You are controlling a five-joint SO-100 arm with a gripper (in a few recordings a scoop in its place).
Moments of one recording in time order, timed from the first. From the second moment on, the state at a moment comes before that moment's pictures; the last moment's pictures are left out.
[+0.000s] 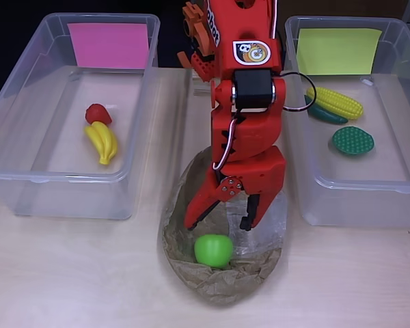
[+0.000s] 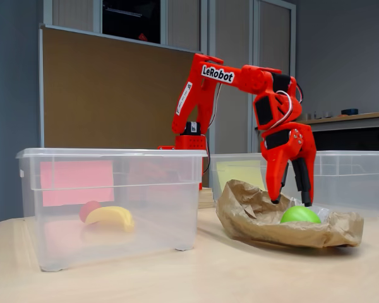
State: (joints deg) arm -9.7 63.5 83.1 55.5 81.7
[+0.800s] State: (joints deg) arm -9.3 49.4 72.4 53.5 86.2
